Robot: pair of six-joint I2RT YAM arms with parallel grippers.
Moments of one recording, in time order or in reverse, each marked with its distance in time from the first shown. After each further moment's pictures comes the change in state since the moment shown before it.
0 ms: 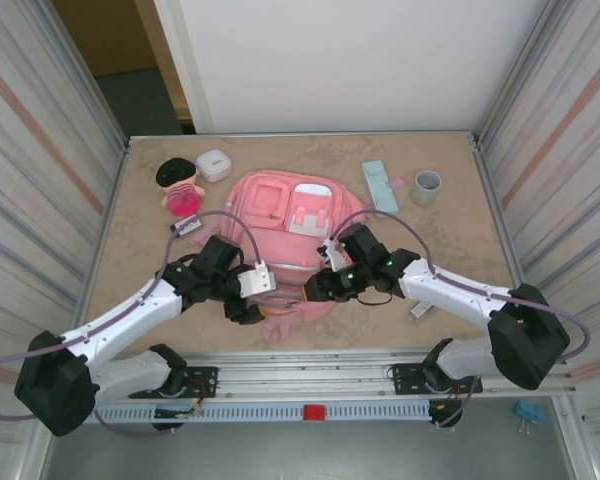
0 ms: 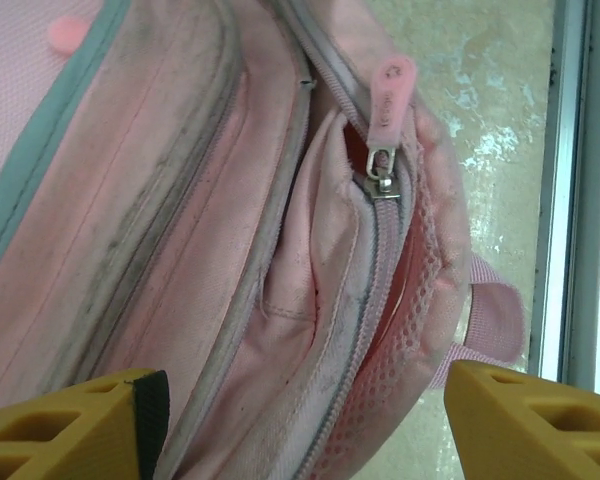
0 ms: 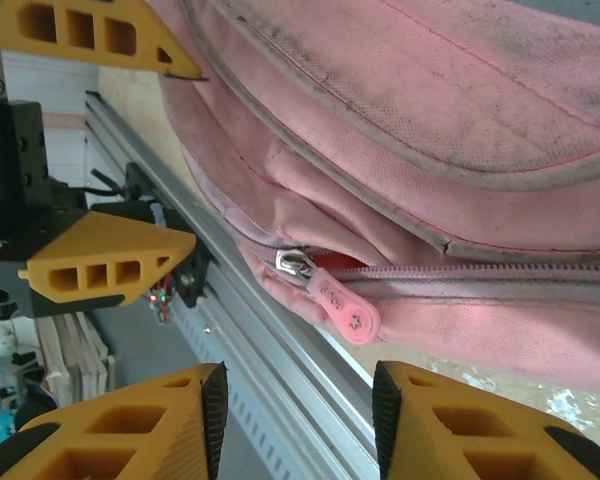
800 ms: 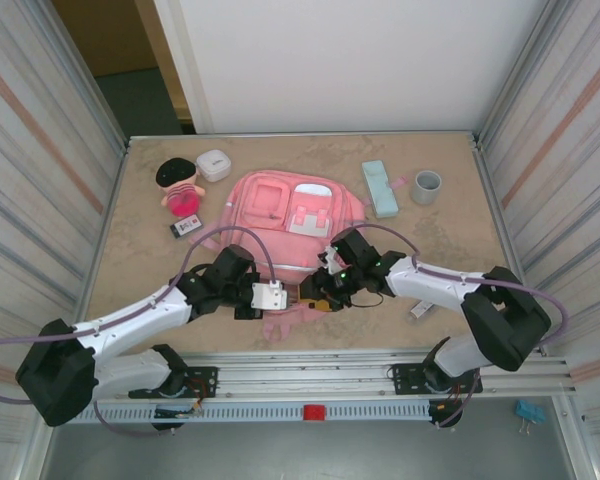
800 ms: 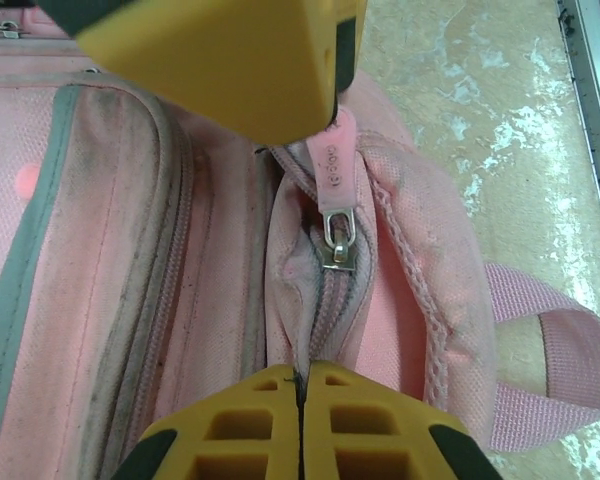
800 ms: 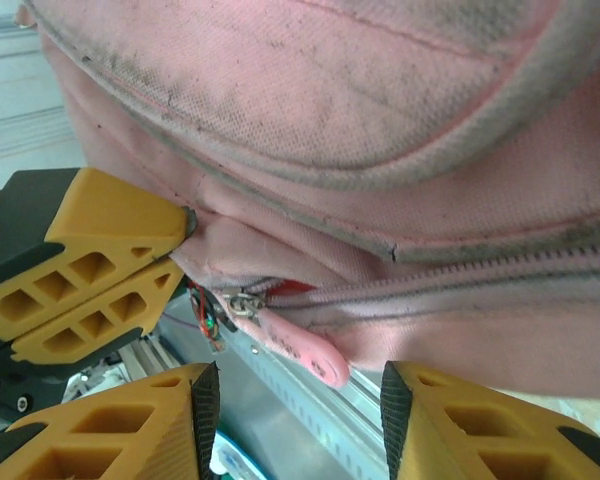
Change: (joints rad) left arm -0.122 0.028 -0.089 0.235 -0.082 0.175; right arm 0.005 0.134 -0.031 0.118 -0.053 0.320
